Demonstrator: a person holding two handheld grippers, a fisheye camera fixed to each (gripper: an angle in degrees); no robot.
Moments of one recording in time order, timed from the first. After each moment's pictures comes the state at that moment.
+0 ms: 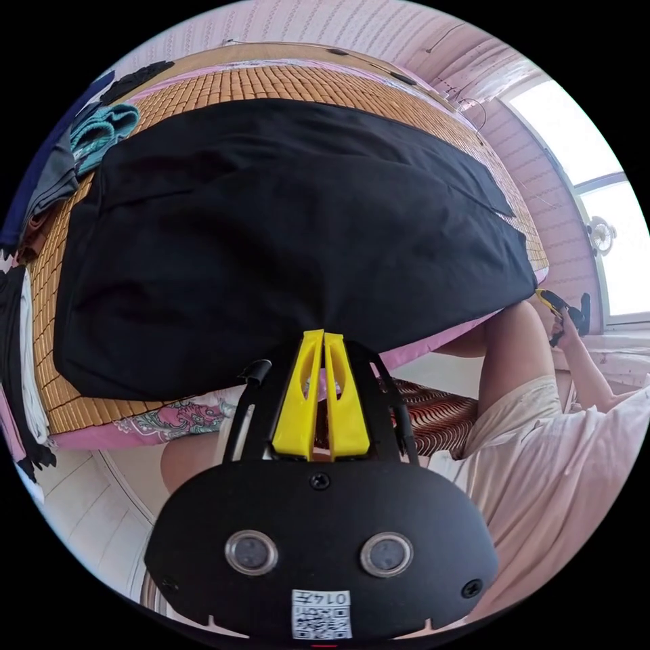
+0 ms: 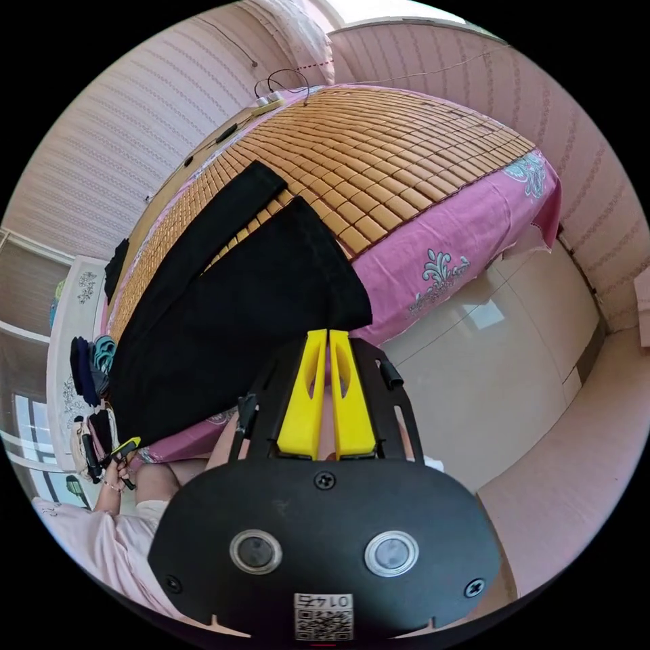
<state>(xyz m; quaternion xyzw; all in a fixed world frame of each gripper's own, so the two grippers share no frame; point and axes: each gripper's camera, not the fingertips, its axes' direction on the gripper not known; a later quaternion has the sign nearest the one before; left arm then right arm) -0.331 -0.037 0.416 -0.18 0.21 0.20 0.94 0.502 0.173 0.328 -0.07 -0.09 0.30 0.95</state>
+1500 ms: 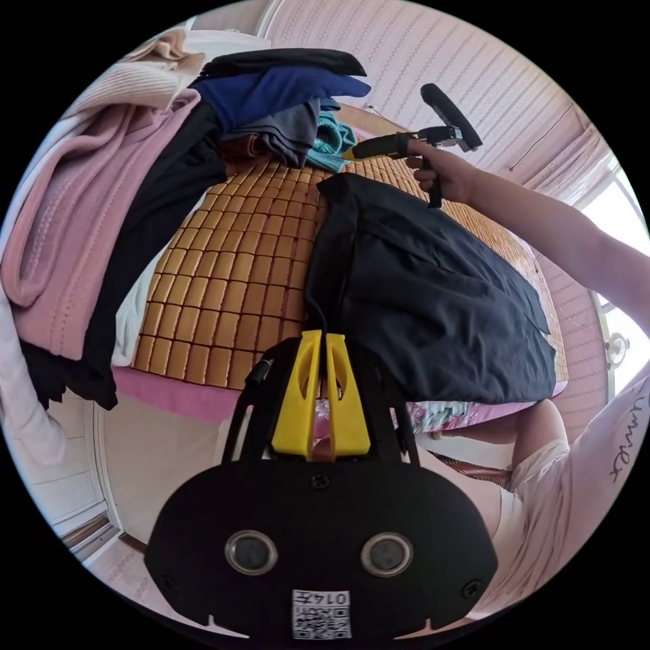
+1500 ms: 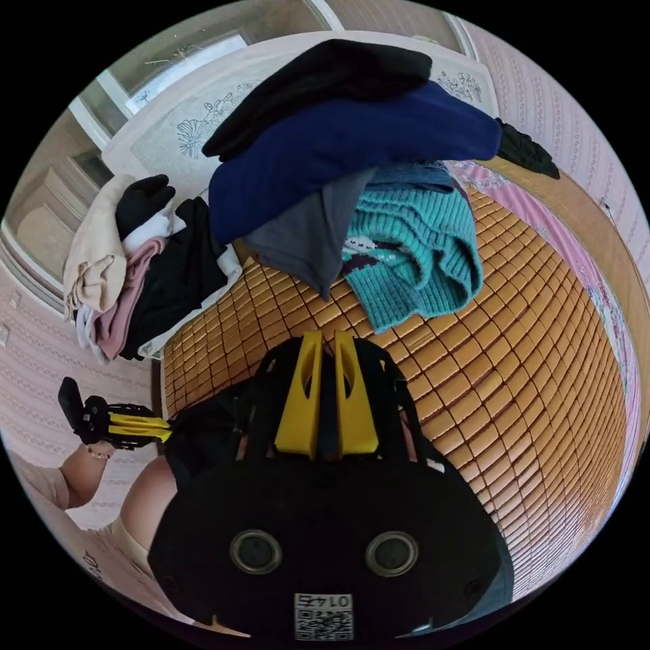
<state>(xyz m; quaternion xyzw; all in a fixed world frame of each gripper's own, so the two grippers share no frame) -0.609 0.037 0.377 -0.03 0.16 0.01 0.99 -0.468 -0.381 0.477 -0.05 -0.33 -0.43 0.84</state>
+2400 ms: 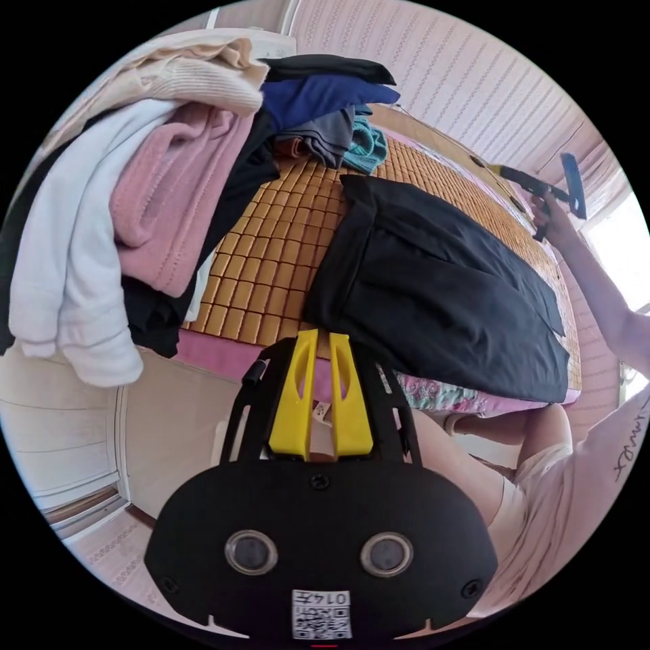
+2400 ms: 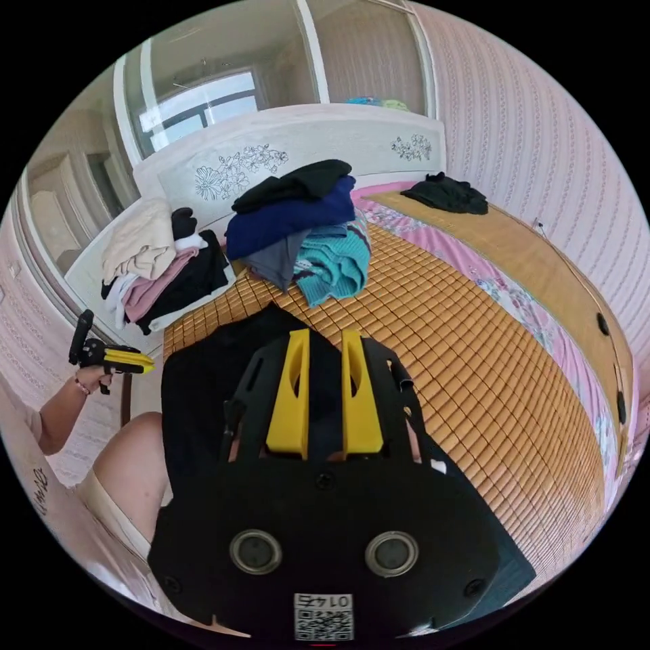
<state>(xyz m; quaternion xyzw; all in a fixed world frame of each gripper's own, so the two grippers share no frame) -0.589 0.049 0.326 -0.05 0.12 0.00 0.99 -0.137 -0.290 0.395 0.07 -0.26 -0.34 0.90</state>
